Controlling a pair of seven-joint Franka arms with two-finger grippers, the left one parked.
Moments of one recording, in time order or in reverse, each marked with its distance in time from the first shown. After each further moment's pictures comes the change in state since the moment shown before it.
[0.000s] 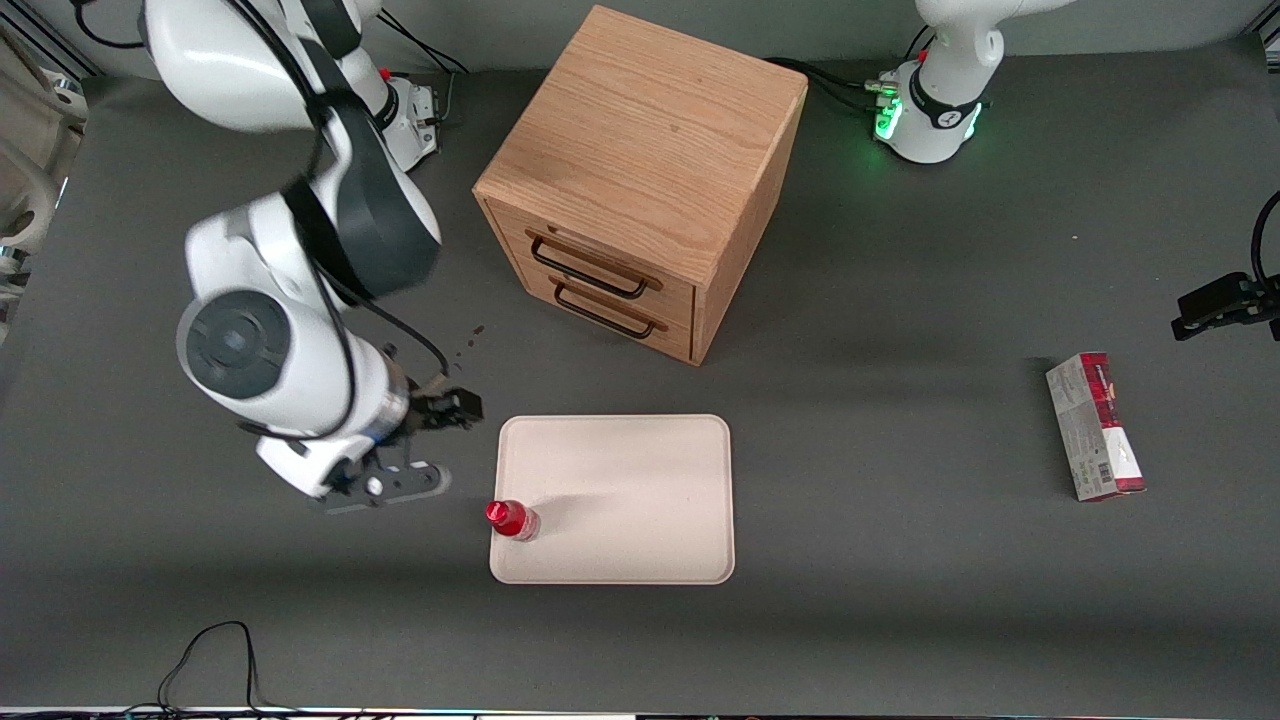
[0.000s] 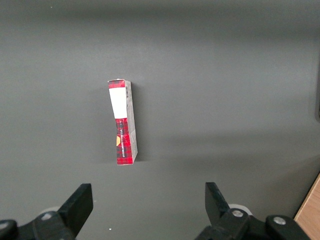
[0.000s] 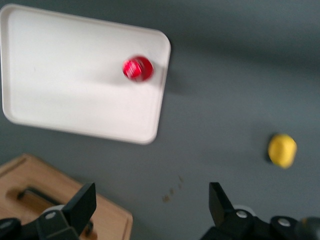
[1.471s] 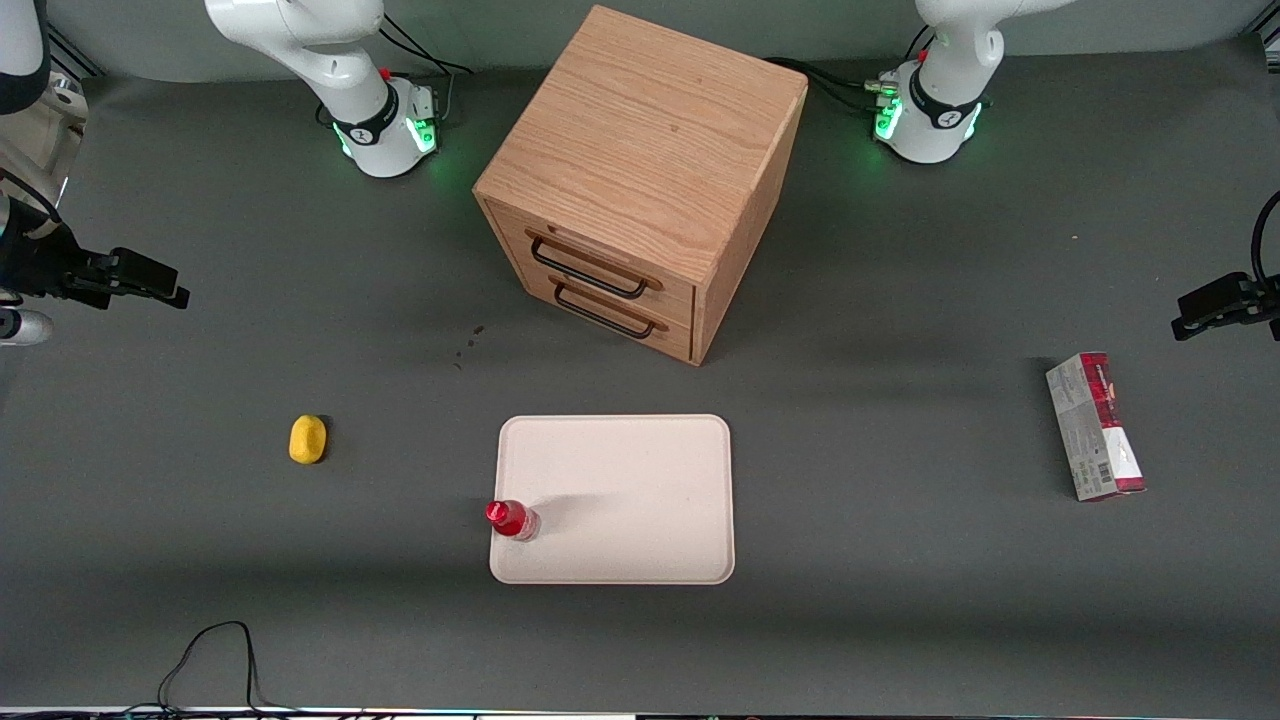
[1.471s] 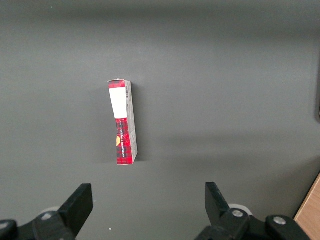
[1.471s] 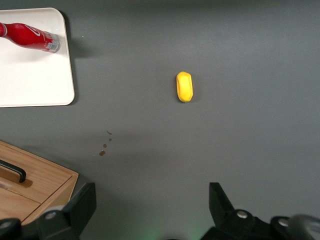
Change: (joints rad) arm -0.398 -0.642 0.025 -0.762 -0.012 0.166 -0.201
